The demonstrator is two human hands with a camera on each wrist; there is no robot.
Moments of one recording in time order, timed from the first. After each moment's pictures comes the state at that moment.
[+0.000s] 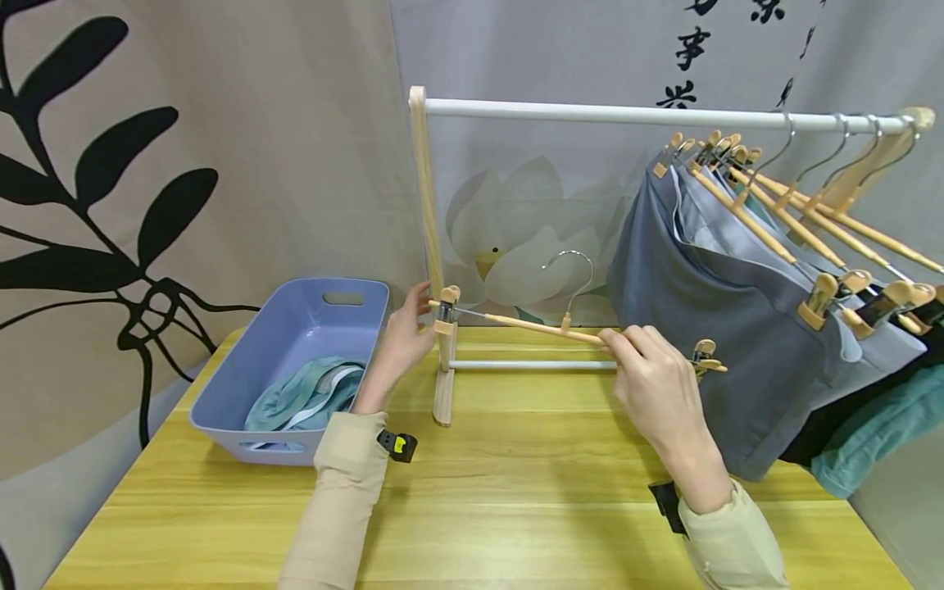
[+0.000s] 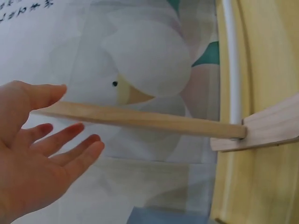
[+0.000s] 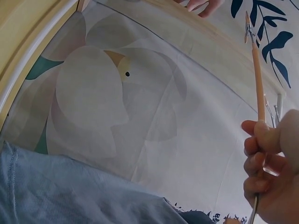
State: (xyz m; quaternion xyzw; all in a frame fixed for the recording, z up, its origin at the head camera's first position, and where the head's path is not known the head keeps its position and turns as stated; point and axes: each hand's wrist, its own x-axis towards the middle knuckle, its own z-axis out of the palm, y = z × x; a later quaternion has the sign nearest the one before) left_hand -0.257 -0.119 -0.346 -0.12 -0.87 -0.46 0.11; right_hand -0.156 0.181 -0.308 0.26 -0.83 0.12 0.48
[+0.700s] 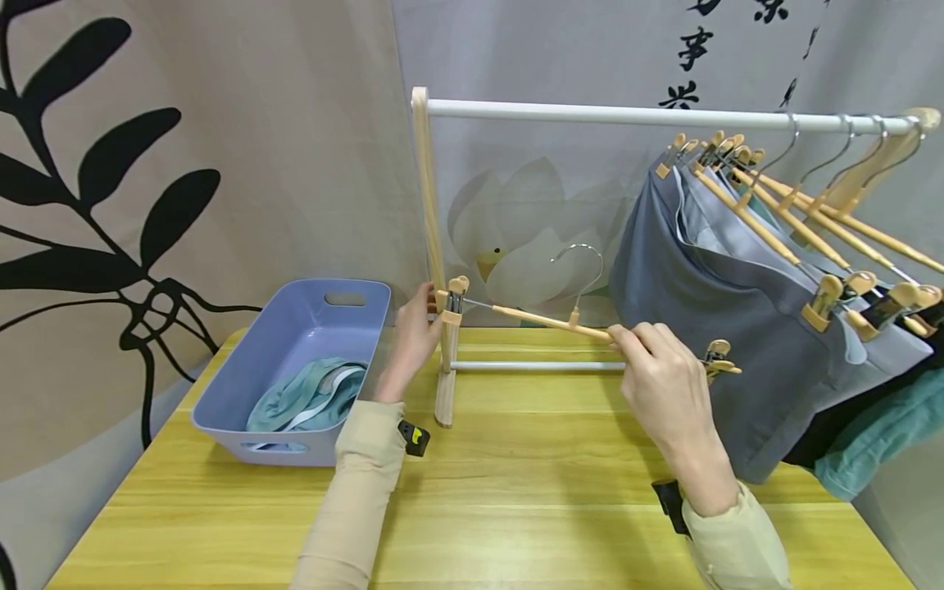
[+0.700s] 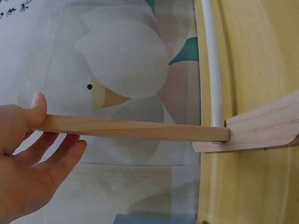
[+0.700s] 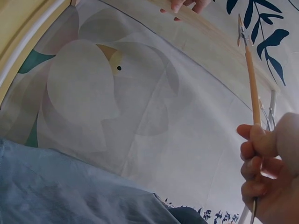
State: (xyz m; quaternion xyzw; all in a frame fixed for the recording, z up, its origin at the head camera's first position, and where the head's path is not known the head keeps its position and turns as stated) left_hand -0.275 -0.104 -0.354 -0.11 -0.87 -0.43 0.20; right_hand -0.154 0.184 -0.301 0.24 -0.83 0.10 0.48
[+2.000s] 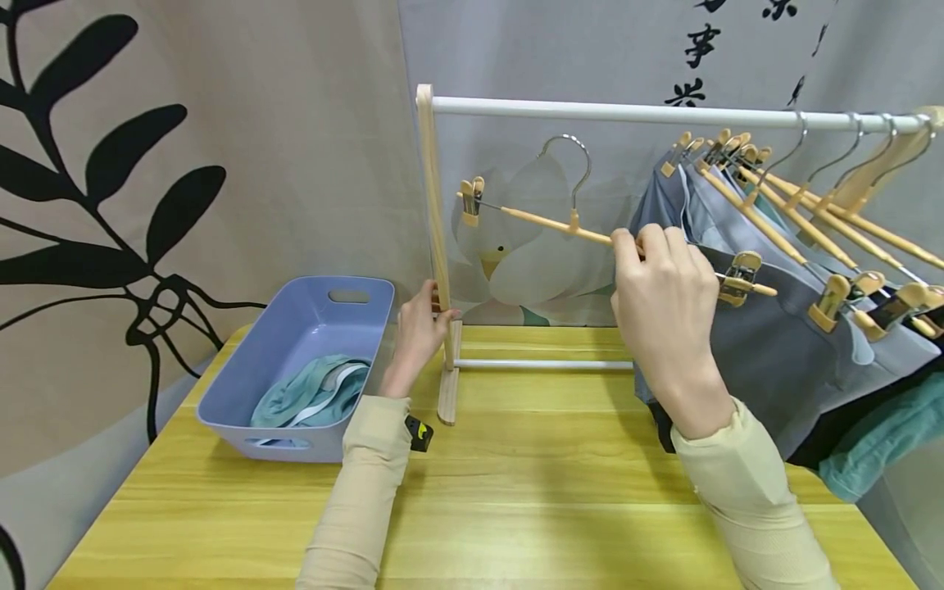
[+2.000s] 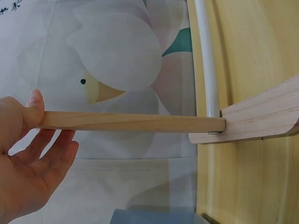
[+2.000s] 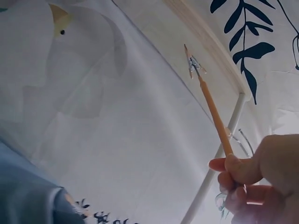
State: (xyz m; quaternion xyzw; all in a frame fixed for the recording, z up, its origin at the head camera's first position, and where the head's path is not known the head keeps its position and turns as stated) left_hand -0.276 -0.104 -0.357 -0.10 -0.88 -0.39 0.24; right_hand -0.169 0.147 -0.216 0.15 -0.84 -0.03 0.53
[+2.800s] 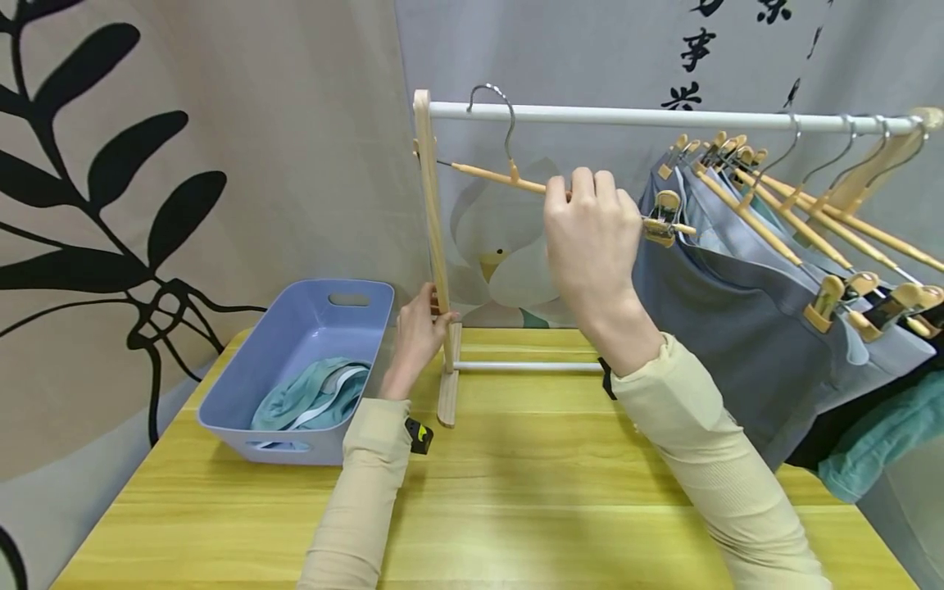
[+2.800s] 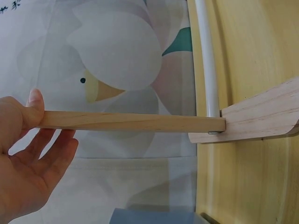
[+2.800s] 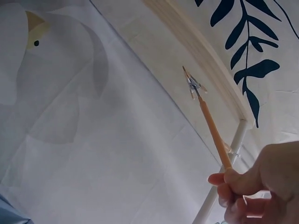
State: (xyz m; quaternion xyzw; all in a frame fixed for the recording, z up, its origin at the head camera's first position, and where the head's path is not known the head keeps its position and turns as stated) left_hand -0.274 -0.104 -0.356 -0.10 -0.89 -0.39 0.23; right_hand -0.199 0.090 -0.179 0.12 -0.84 -0.04 0.52
